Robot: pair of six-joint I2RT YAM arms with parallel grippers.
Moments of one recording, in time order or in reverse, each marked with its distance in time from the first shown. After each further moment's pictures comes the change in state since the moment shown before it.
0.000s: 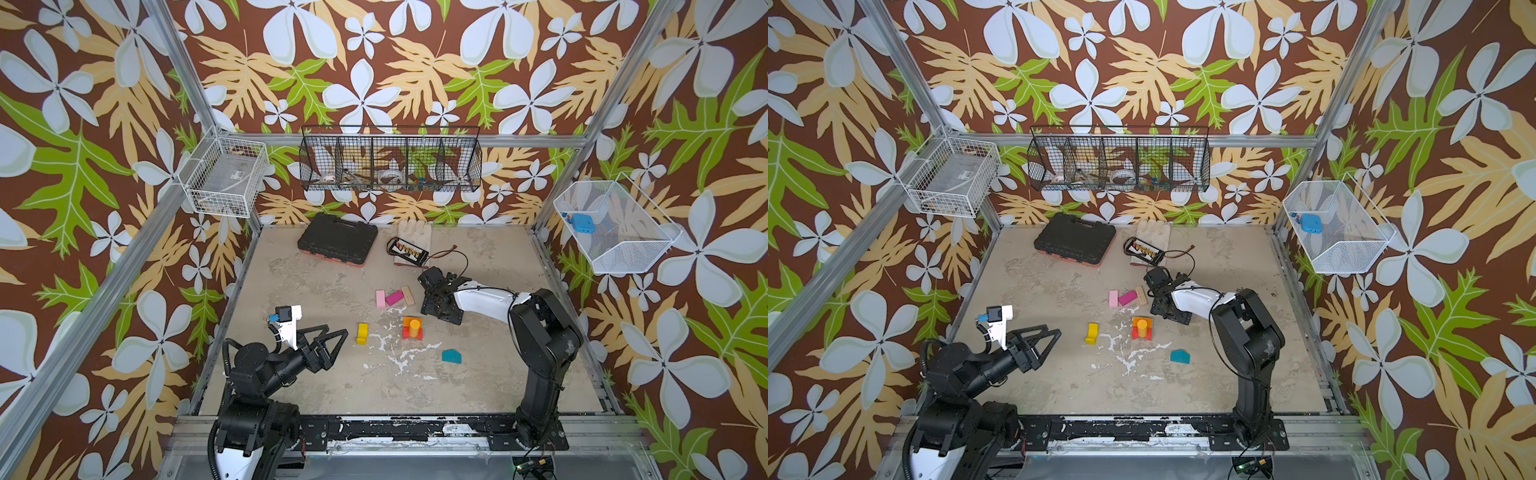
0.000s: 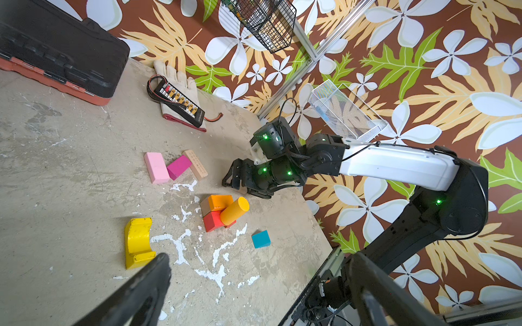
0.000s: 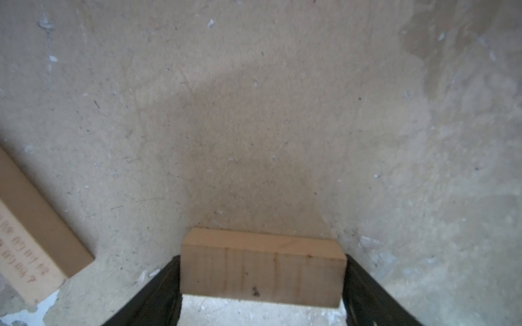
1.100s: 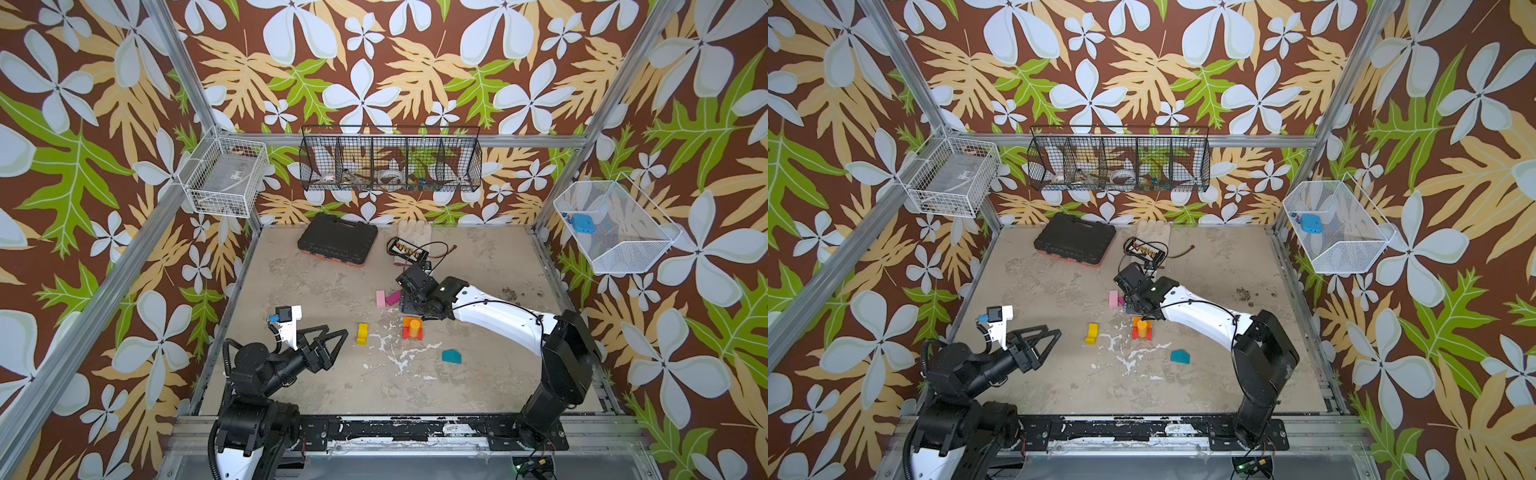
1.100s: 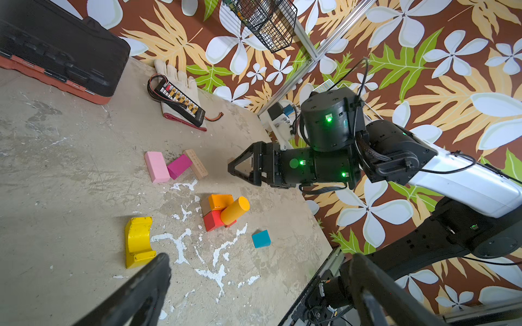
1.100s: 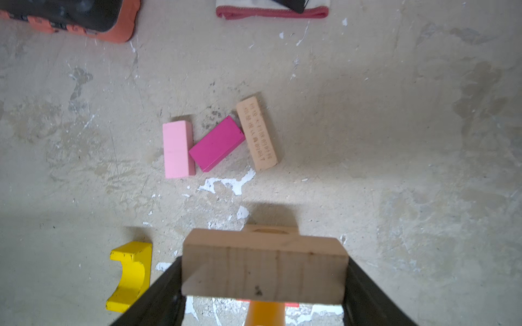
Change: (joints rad) left arm 0.000 -0.002 -0.004 0.000 0.000 -0.001; right arm 0.257 -0.152 0.165 -0.117 0.060 -0.070
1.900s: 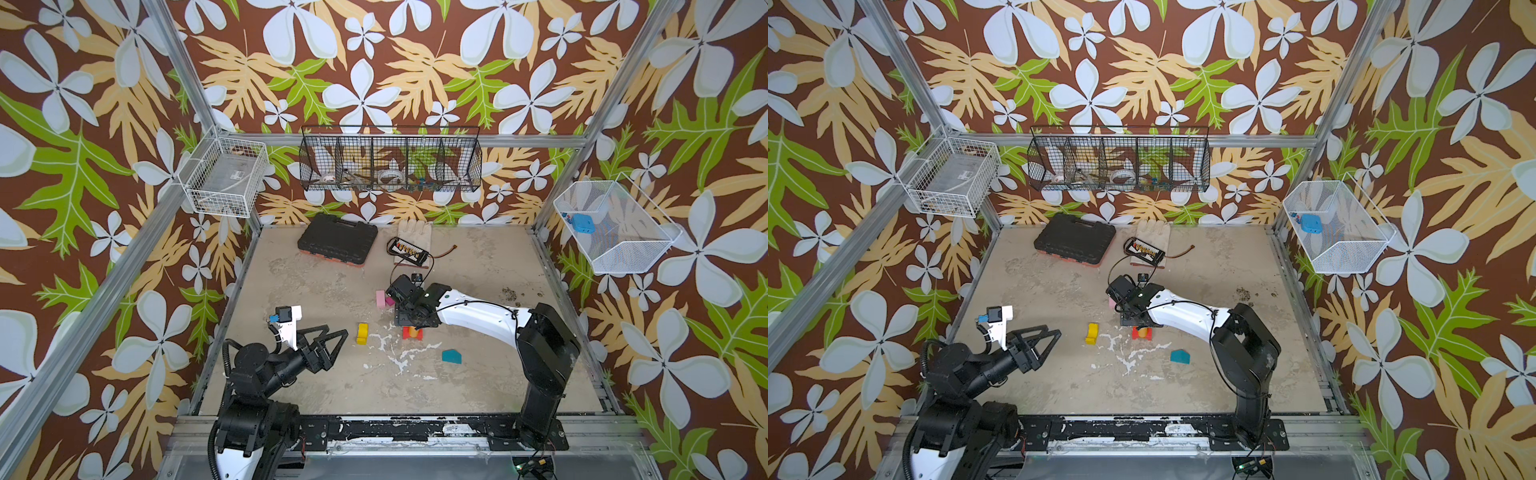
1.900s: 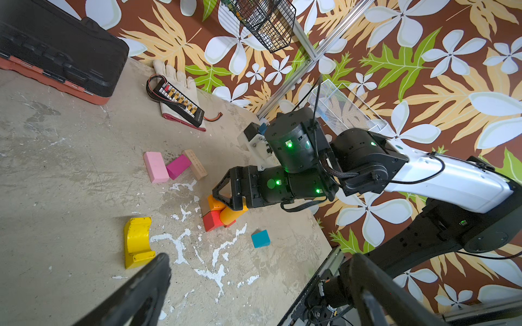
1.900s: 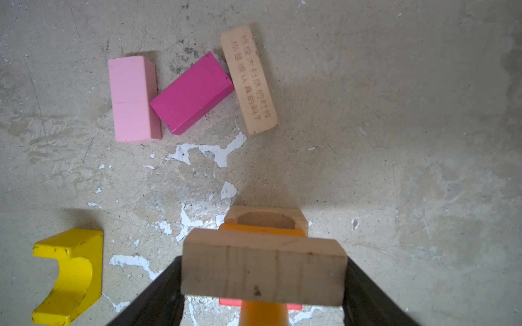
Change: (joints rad) left arm 0.000 -0.003 0.000 0.000 0.002 0.000; right arm 0.023 0.096 -0.015 -0.029 -0.016 0.014
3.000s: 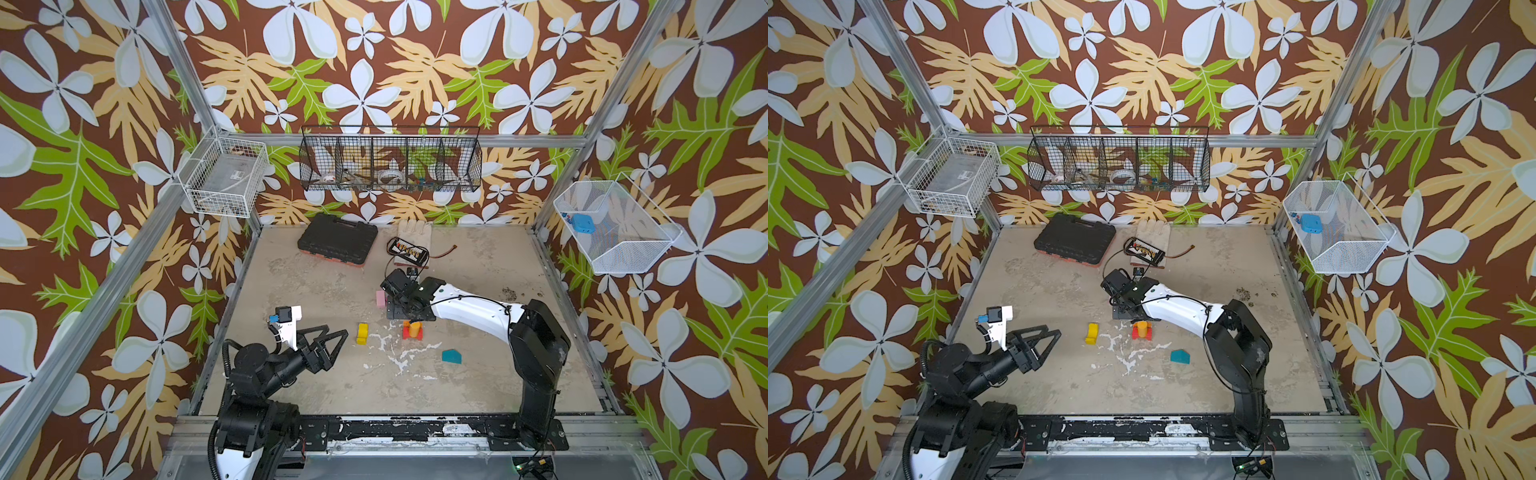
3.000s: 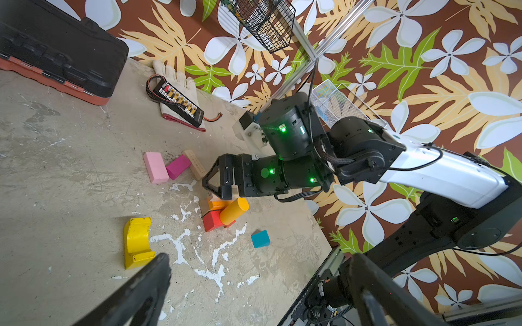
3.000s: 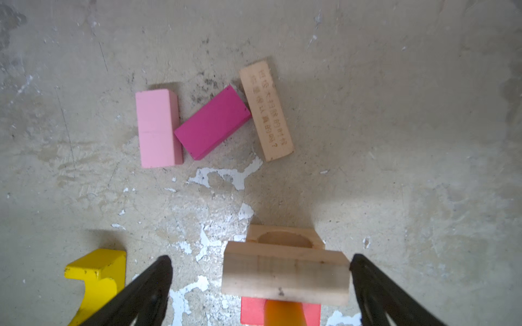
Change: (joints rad) left arm 0.000 -0.002 0.000 0.000 0.000 0.000; right arm -0.010 0.054 0.130 -0.038 0.040 -0.001
